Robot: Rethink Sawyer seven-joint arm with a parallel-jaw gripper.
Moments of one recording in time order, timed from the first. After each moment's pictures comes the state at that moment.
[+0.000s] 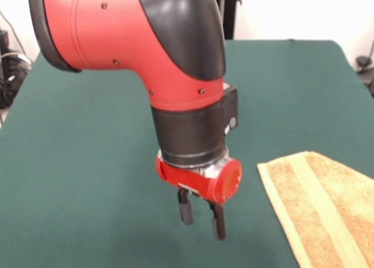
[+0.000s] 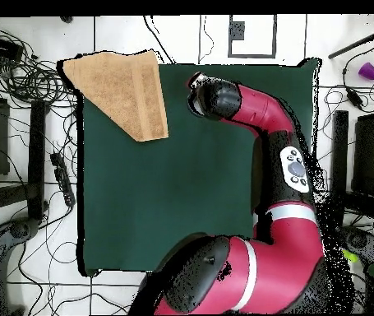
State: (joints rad) arm -0.32 -0.21 0.24 0.96 -0.07 0.58 2.22
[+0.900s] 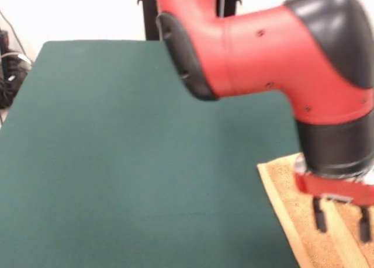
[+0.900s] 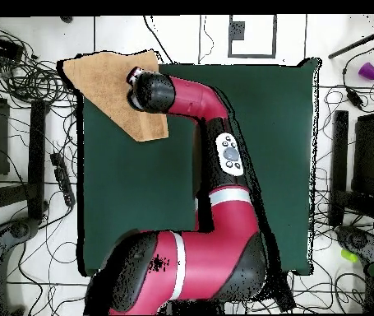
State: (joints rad) arm -0.13 -0.16 0.28 0.90 0.03 0.58 2.22
